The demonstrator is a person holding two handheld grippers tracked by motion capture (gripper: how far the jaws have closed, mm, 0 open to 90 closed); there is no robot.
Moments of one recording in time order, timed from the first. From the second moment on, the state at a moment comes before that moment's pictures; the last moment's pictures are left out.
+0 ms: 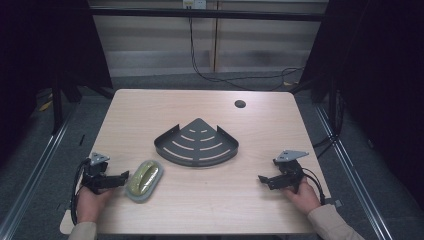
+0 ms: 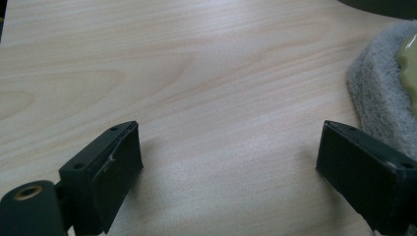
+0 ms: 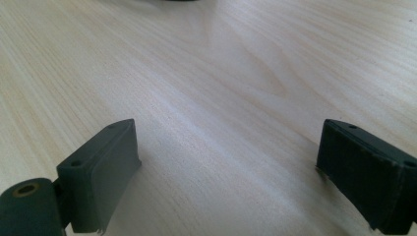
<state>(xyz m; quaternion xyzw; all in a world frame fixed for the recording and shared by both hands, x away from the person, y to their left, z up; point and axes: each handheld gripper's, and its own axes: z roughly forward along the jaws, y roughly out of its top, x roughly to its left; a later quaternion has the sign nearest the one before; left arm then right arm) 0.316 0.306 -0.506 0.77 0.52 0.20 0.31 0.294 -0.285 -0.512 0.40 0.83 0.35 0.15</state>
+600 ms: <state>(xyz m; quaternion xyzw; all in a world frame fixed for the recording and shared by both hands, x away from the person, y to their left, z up) 0.320 0.305 -0.474 0.81 0.52 0.11 0.25 0.294 -0.284 -0.512 0.40 0.83 0.35 0.15</state>
